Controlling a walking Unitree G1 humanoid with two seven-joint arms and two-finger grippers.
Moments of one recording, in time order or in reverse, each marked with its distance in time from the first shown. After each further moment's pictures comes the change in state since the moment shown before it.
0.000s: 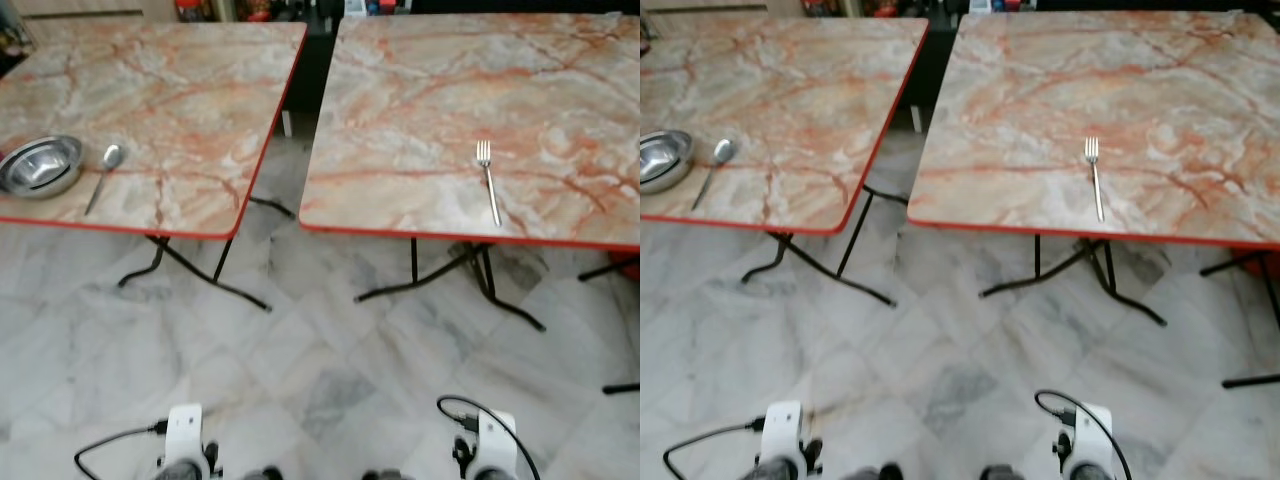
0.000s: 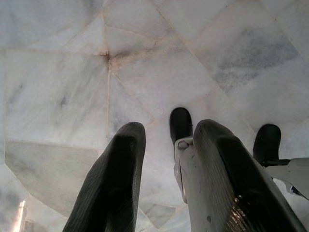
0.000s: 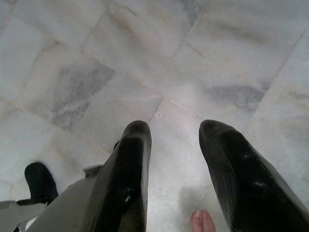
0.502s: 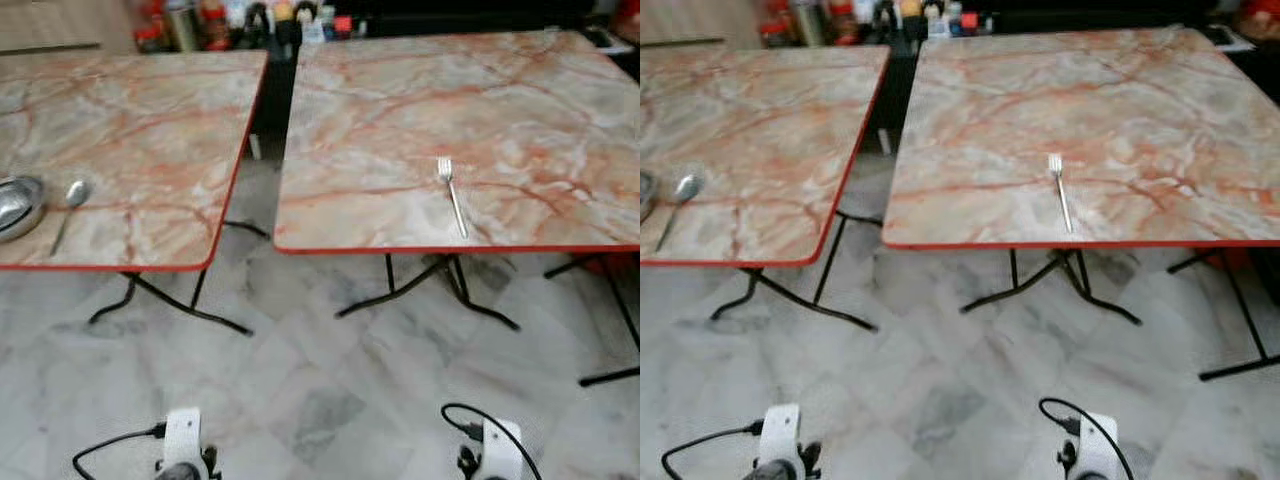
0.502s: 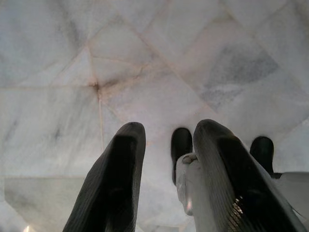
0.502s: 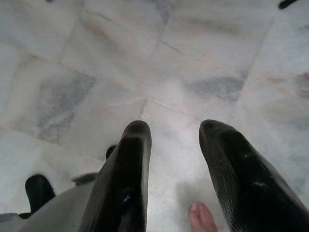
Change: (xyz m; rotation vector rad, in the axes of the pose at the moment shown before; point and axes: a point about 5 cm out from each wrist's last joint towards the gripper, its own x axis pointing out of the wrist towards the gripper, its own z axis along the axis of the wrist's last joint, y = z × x) left arm 0.000 0.000 -0.001 0.003 0.006 -0.005; right arm -0.004 -0.009 -0.014 0.003 0.039 -0.034
